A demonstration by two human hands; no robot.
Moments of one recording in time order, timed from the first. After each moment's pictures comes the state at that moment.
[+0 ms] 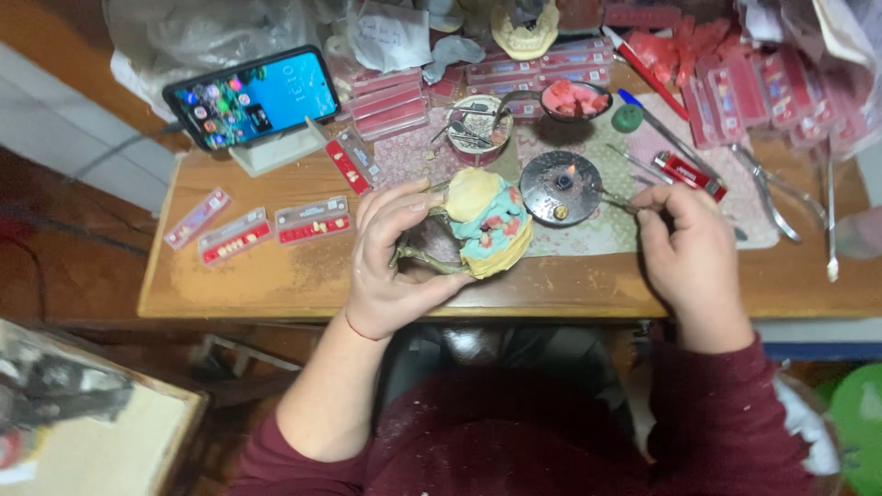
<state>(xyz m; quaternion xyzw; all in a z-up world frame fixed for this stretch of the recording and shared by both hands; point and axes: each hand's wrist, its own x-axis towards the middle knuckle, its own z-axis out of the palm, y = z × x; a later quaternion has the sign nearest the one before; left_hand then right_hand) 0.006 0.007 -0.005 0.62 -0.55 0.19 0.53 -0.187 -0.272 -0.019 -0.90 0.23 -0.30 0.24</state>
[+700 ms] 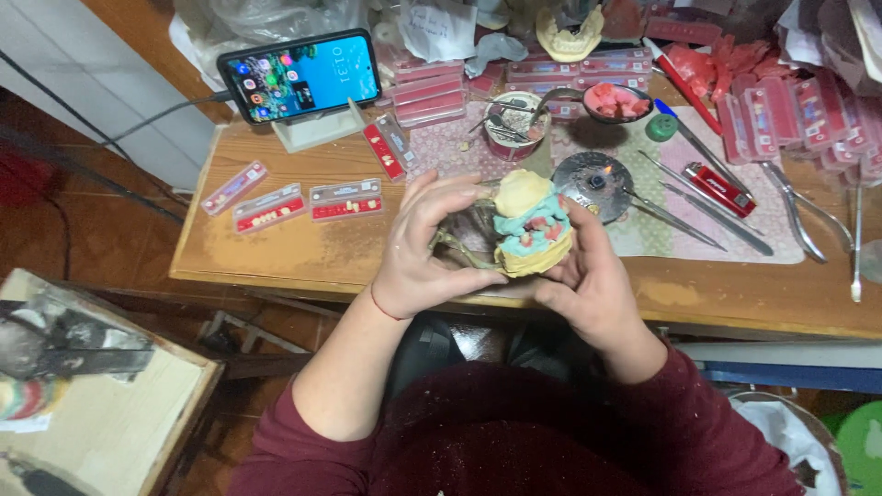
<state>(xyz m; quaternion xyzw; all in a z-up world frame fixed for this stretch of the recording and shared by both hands) 0.005 0.015 -0.007 0.63 -0.56 0.13 0.52 -0.150 -0.173 -0.024 -0.60 -0.05 -0.18 0.78</state>
